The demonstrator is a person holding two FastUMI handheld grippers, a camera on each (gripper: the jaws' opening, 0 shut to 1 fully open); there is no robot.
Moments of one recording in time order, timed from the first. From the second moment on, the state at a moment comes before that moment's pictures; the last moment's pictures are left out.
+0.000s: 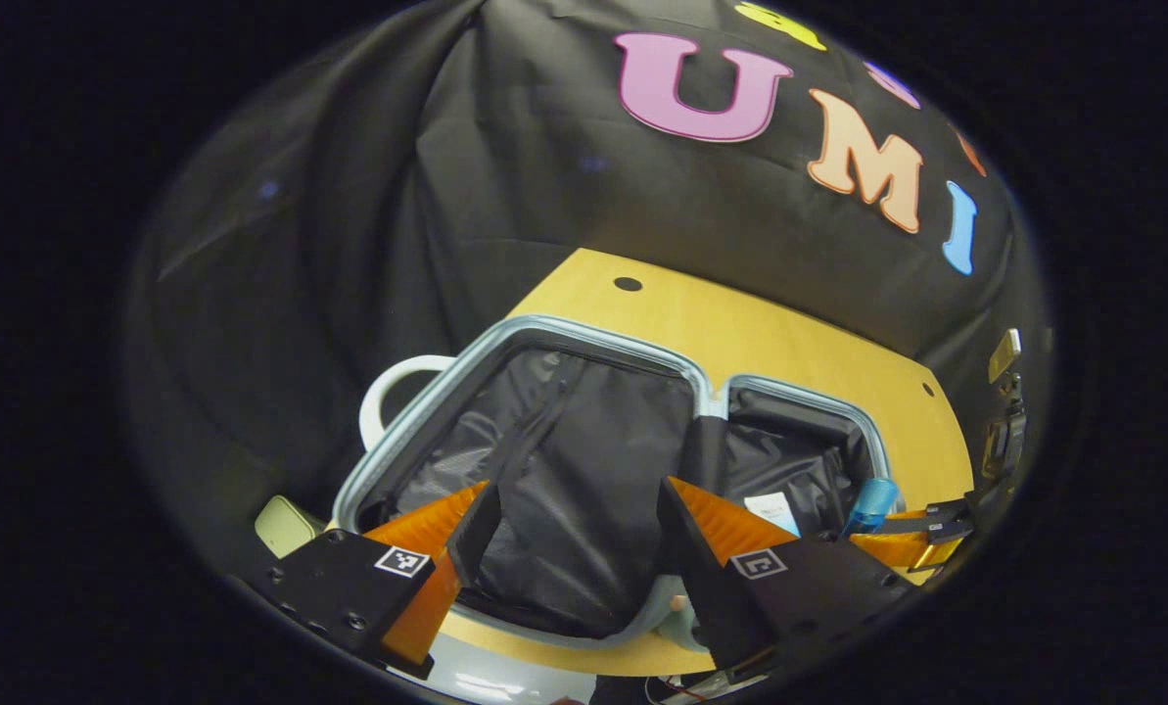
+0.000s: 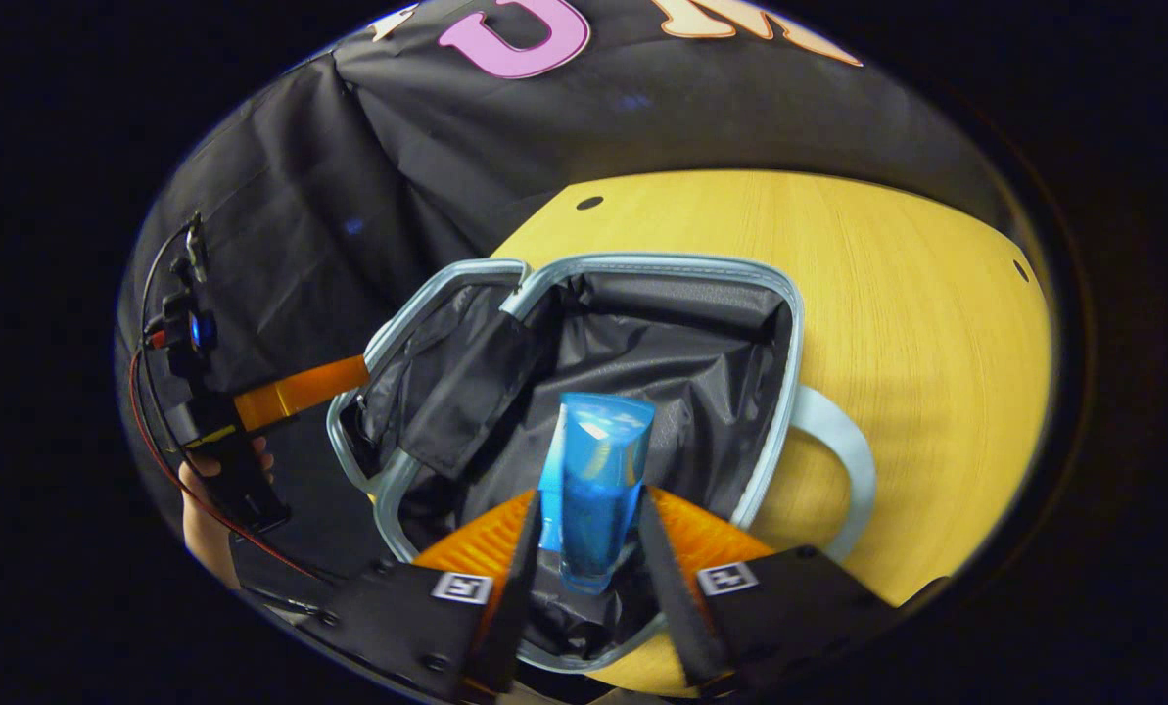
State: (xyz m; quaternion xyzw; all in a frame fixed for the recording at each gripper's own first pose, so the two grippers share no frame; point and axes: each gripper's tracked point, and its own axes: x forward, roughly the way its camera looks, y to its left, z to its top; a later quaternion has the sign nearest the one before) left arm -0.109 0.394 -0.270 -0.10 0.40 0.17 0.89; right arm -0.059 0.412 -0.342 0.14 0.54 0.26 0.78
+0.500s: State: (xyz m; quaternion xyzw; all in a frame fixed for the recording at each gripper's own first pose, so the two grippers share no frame) left arm -0.103 0.528 -0.269 -0.09 0.39 0.25 0.88; right arm -0.009 0.392 -0.294 0.13 0.45 0.24 0.85
